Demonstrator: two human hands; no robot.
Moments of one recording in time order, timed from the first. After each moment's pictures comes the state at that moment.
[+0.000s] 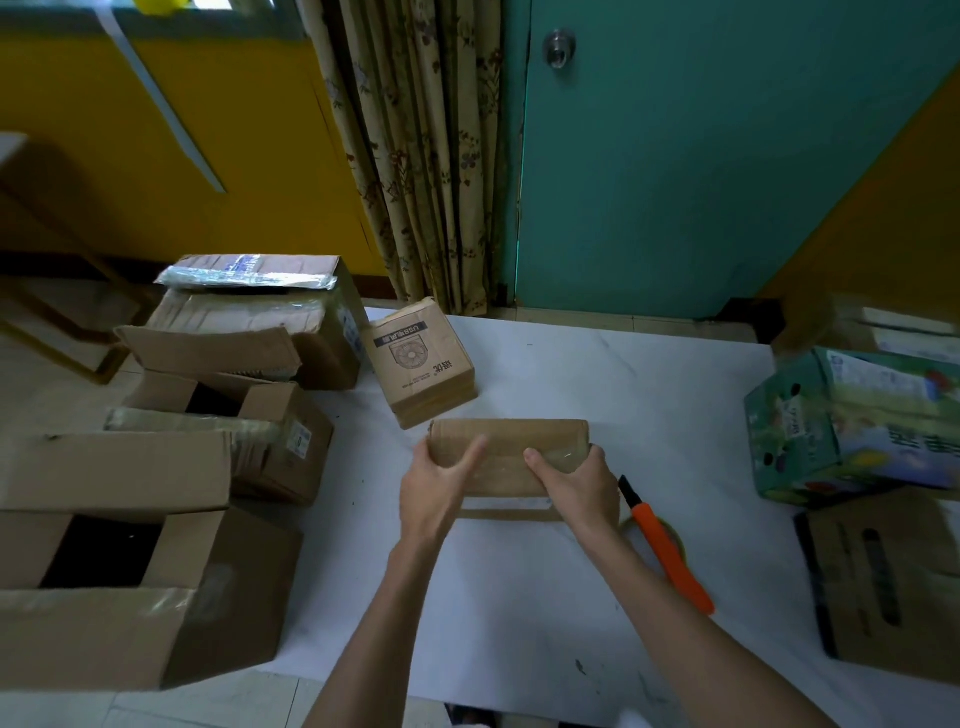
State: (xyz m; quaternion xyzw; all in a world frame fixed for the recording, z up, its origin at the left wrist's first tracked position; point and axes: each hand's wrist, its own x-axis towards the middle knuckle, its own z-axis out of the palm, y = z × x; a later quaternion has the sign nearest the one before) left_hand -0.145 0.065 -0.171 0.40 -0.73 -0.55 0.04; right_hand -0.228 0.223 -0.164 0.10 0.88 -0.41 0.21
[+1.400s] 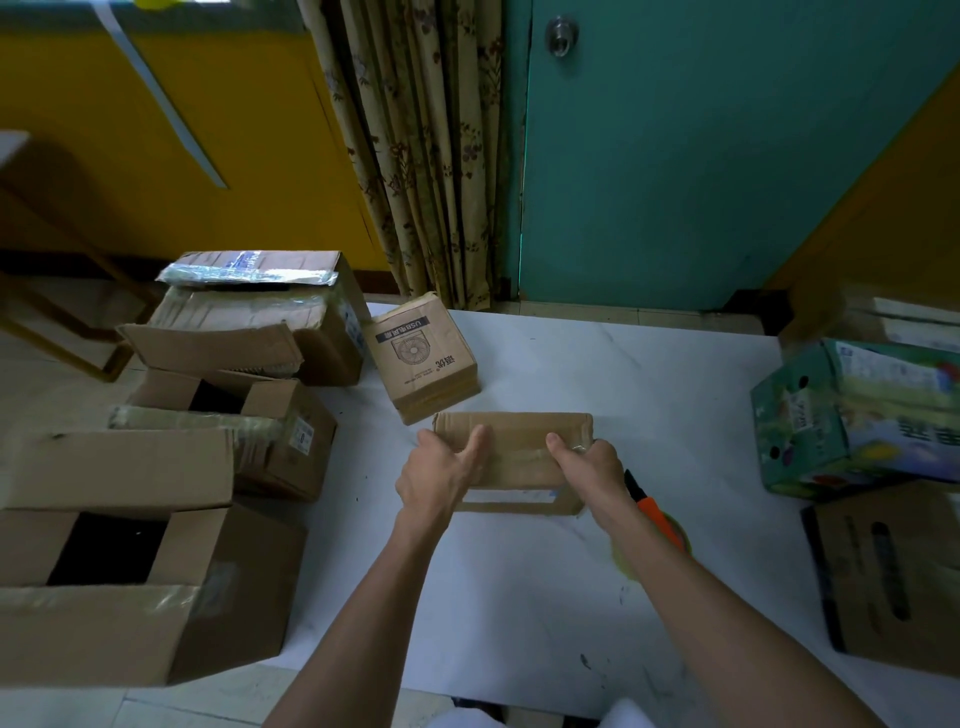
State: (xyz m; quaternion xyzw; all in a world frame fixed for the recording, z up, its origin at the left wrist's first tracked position) left_hand -0.167 0.056 -0.168 0.41 -0.84 -0.35 -0.07; right_hand -0.258 0.225 -0.175 0.14 0.84 -0.44 0.29
